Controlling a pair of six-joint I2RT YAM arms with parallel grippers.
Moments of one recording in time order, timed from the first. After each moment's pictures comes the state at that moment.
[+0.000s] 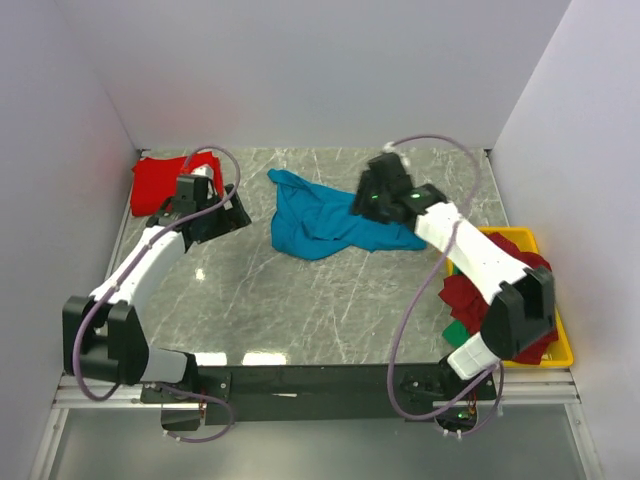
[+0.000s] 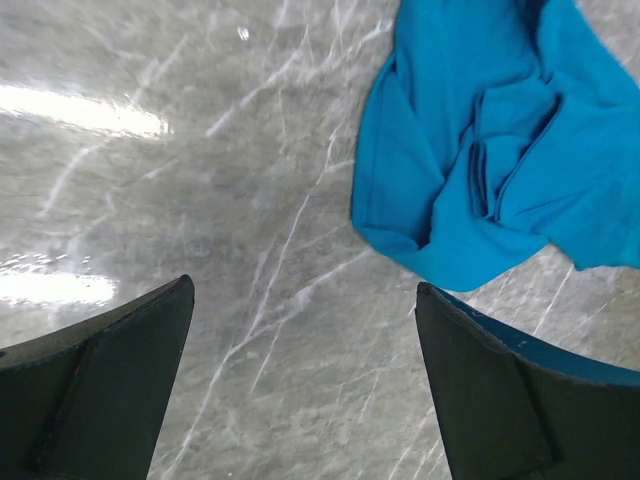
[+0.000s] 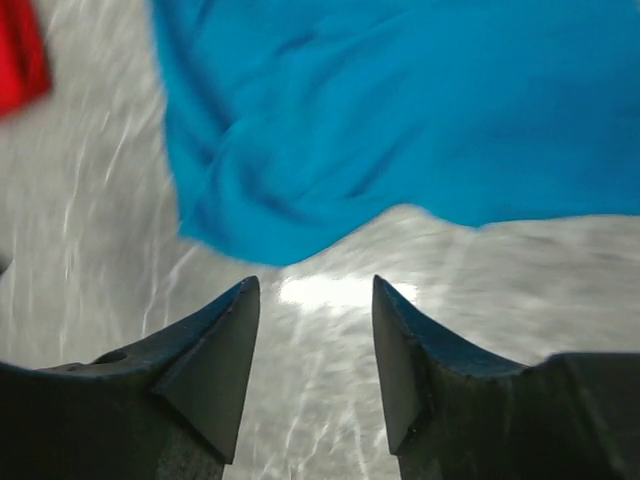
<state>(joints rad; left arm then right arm) -0.17 1.35 1.03 -0.44 0.07 -0.52 0.49 1.52 1.36 -0.62 0.15 0.69</state>
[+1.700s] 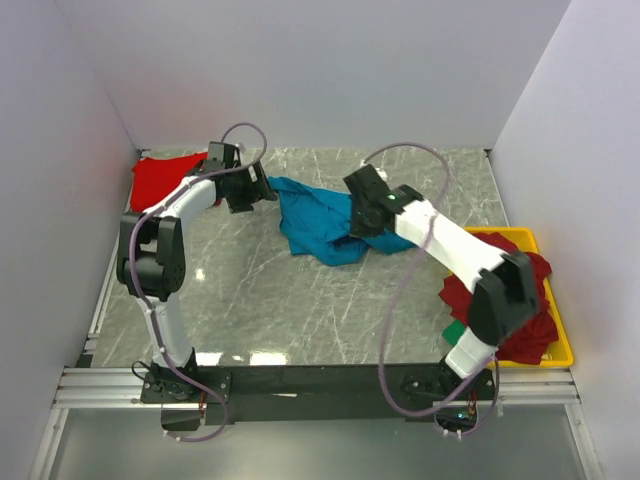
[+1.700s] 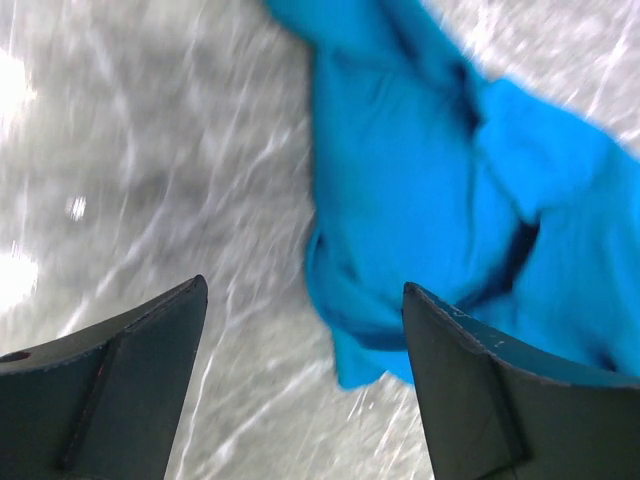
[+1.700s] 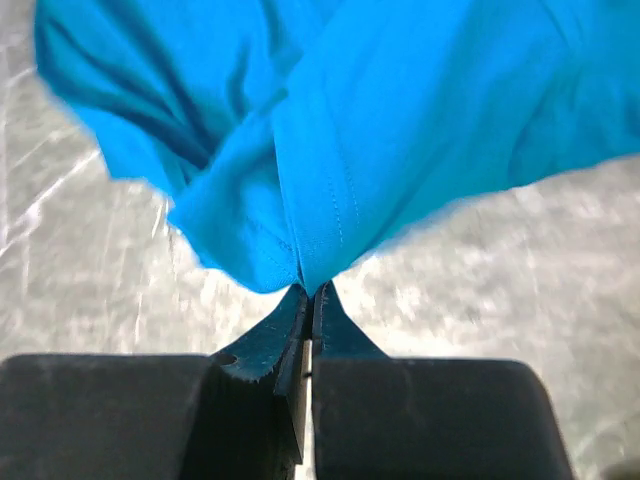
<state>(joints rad) -0.17 1.93 1.46 -0.40 0.29 -0.52 0.60 1.70 1.44 -0.78 0.21 0.56</state>
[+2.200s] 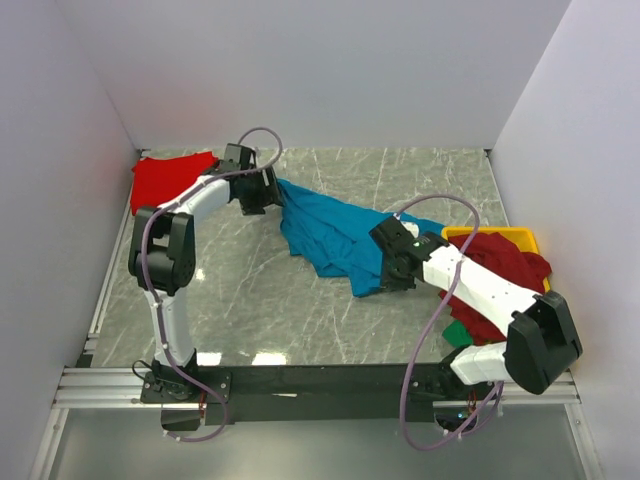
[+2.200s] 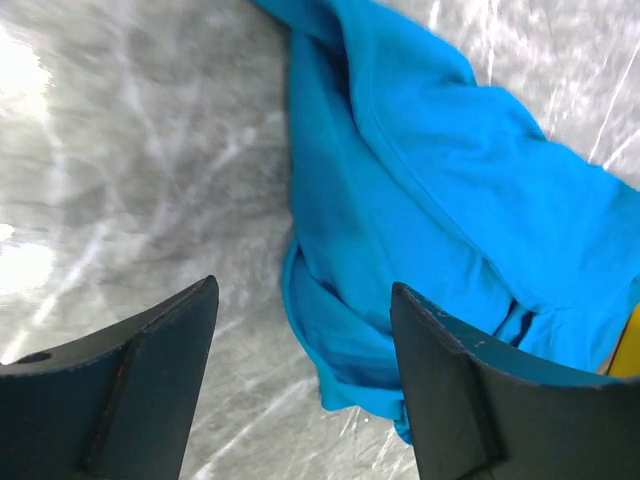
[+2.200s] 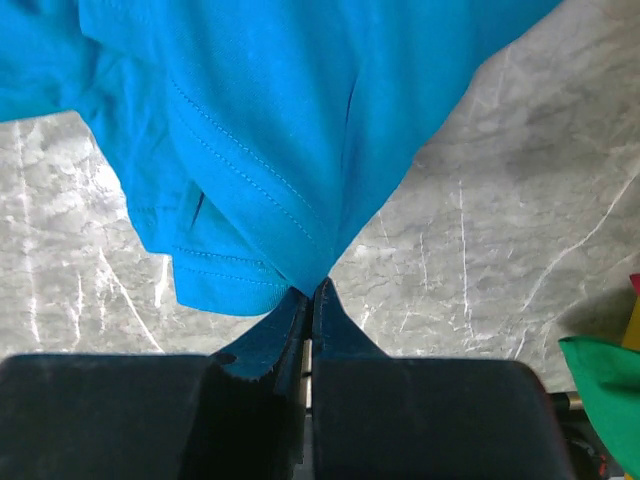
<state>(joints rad) -0.23 2.03 1.55 -0.43 0.26 -0.52 0.60 1.34 0.93 -0.86 0.23 0.70</state>
